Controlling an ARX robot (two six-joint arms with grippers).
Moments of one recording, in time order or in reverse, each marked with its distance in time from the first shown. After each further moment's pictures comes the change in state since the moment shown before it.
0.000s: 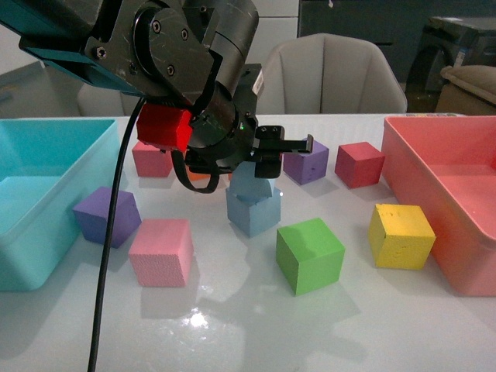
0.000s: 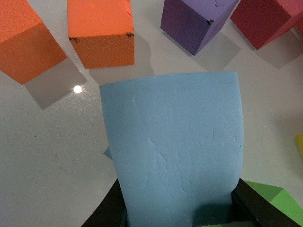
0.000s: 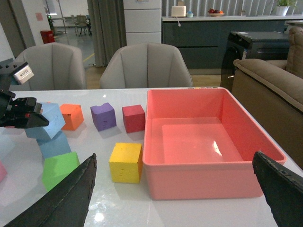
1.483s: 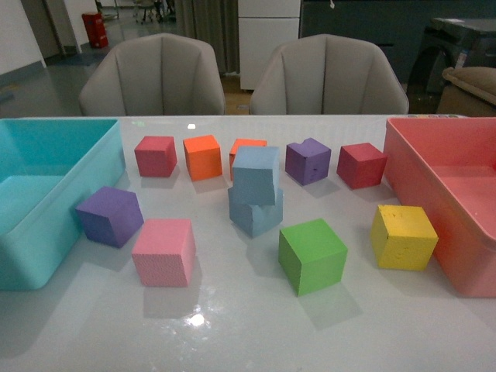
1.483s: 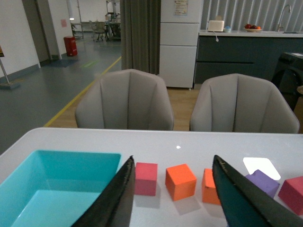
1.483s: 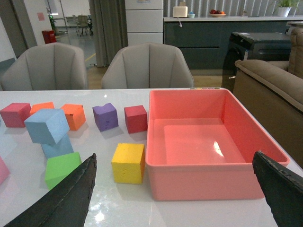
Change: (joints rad) left arm 0.053 -0.938 -0.876 0.756 -0.356 0.159; right arm 0.000 0.000 0.000 0.000 0.000 0.000
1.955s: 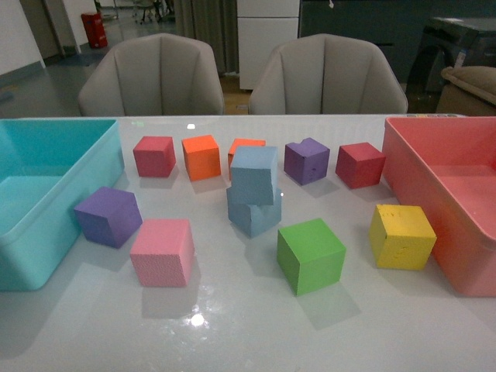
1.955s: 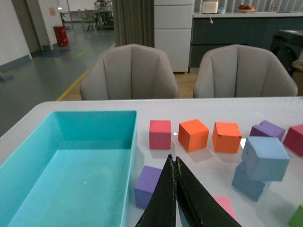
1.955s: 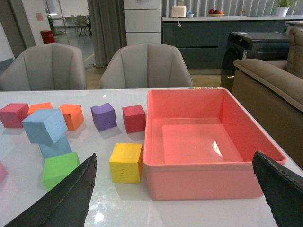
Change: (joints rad) left arm 0.187 -0.293 -0.383 0.034 0.217 0.003; right arm 0.000 0.000 0.000 0.000 0.000 0.000
